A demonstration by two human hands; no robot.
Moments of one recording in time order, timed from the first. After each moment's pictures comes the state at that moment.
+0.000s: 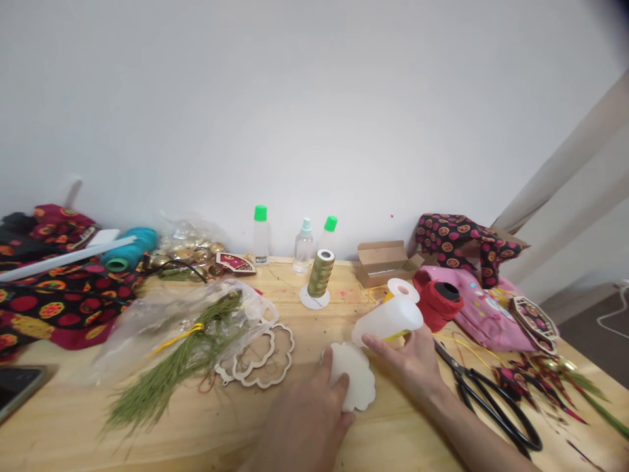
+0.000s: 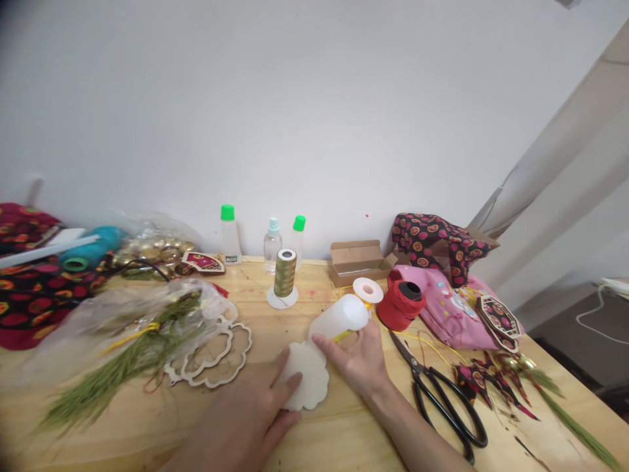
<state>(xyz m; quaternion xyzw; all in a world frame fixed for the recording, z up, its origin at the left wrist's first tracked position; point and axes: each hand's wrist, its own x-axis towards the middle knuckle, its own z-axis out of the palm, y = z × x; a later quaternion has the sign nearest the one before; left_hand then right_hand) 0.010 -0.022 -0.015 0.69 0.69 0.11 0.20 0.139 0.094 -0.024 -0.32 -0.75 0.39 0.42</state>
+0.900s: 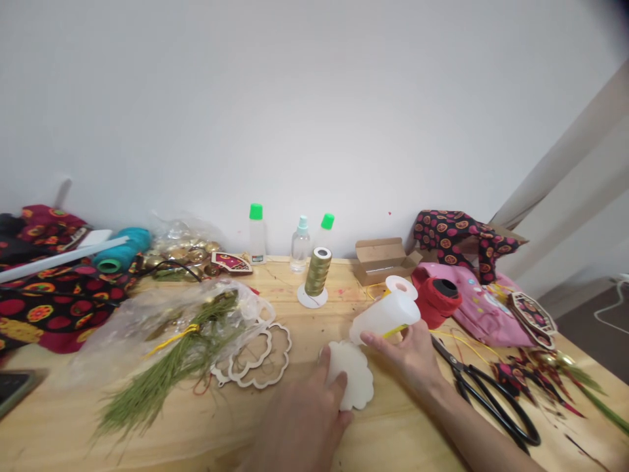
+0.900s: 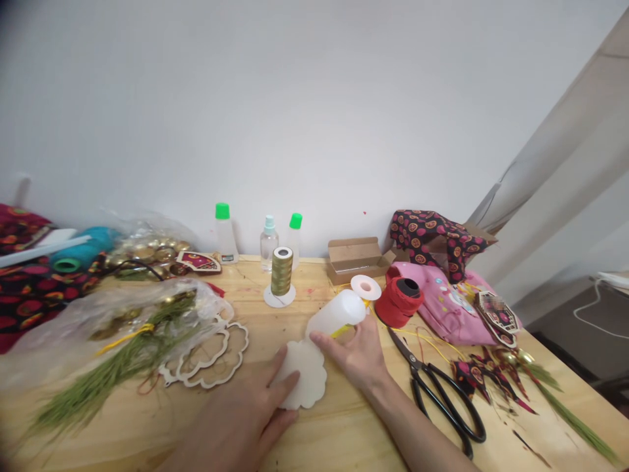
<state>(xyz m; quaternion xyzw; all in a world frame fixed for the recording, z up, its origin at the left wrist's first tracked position) 0.010 -0.021 -0.017 0.68 0.70 0.09 0.20 0.141 0.100 -0.023 -0.31 -0.75 0.41 0.41</state>
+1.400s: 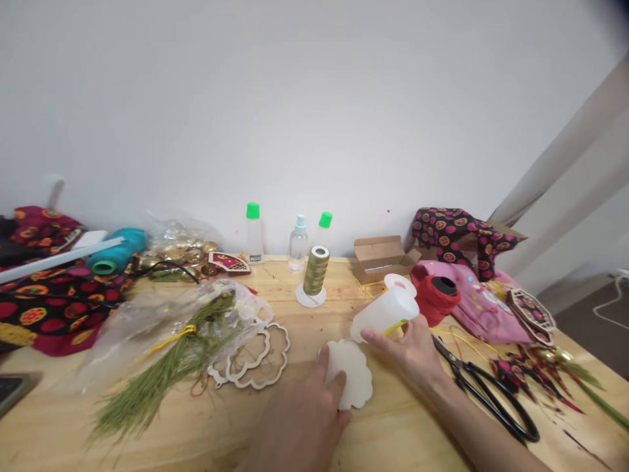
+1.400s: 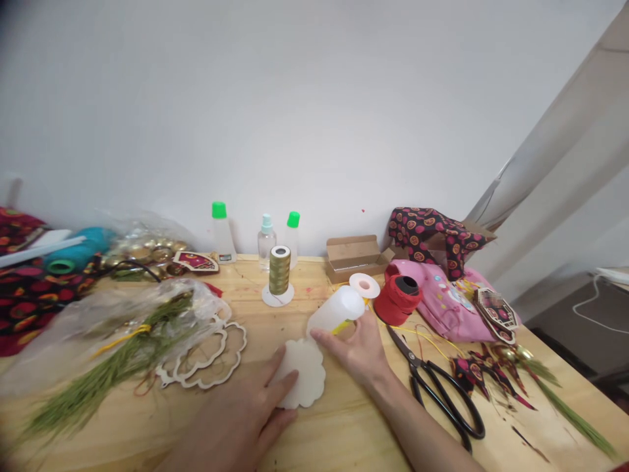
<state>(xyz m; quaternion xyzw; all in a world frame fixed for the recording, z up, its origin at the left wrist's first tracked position) 0.011 -0.021 -0.016 0.68 0.70 0.09 0.20 0.143 0.102 -0.020 -0.34 -0.75 0.42 0.39</state>
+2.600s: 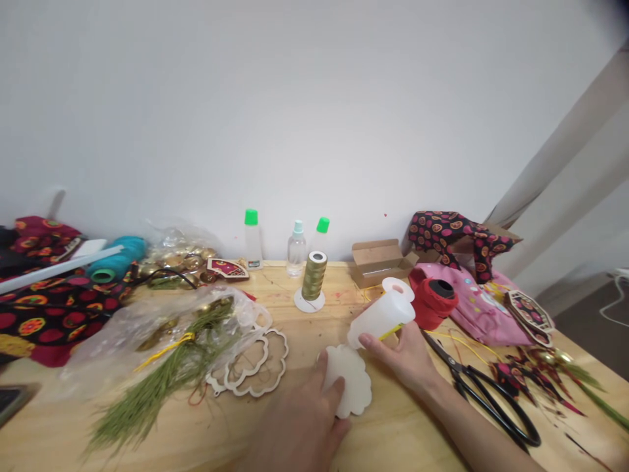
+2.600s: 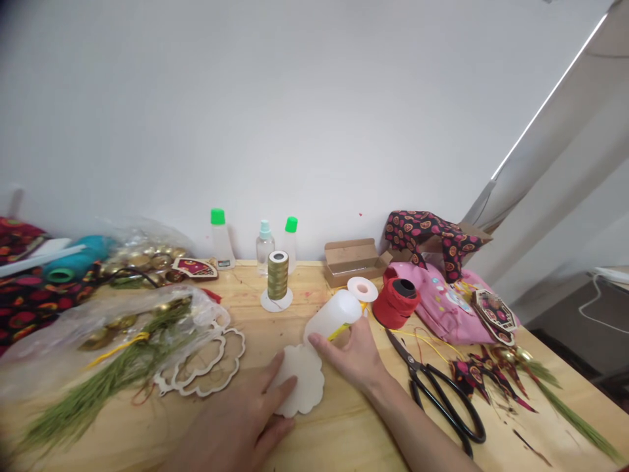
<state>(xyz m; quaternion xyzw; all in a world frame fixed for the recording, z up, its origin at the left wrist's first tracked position) 0.009 -0.022 -0.013 0.67 0.70 0.09 0.24 0.142 0.101 -0.017 -0.32 -0.81 0.34 0.37</state>
